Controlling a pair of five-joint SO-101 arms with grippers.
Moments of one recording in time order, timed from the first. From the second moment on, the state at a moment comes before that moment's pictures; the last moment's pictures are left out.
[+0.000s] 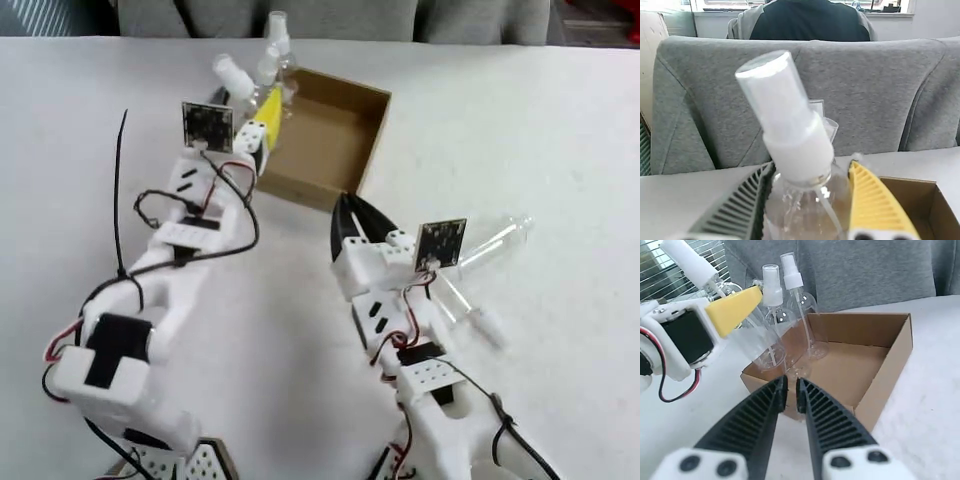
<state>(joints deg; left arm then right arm) 4.7 8.7 38.8 -35.7 2.3 -21.7 -39.0 87.7 -34.9 -18.0</state>
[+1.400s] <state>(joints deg) 3.6 24.3 30.9 -35.8 -2.6 -21.9 -39.0 87.7 -34.1 -18.0</state>
